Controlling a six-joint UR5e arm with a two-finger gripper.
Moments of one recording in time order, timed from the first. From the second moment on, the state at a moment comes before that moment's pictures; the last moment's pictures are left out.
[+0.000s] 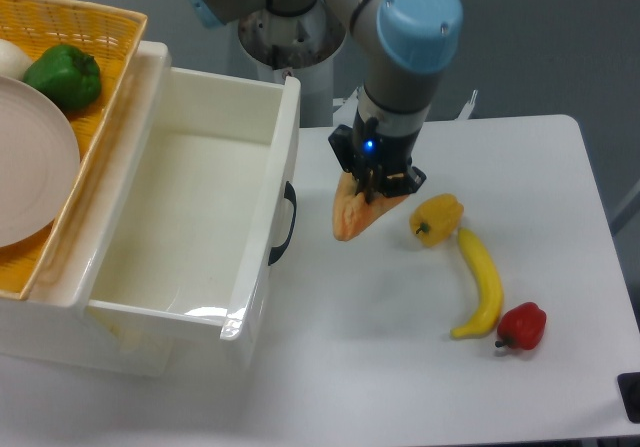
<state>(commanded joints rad) 2.54 -1.70 -1.45 -1.51 1.36 0.93</state>
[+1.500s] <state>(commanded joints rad) 2.36 -1.58 -1.53 -1.51 1.16 0.52</state>
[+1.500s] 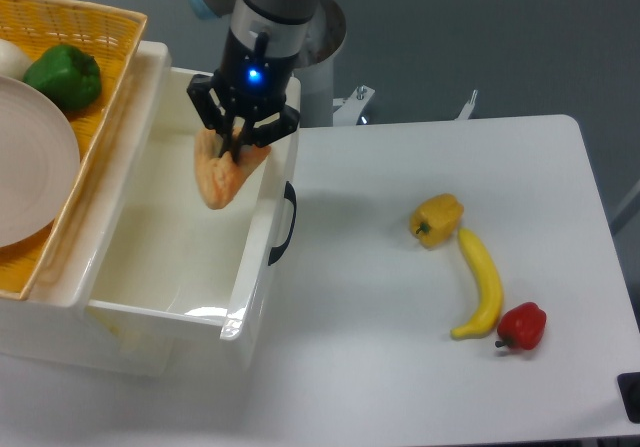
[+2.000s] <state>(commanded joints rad) 2.34 -1.60 -1.54 -1.48 1.17 0.54</state>
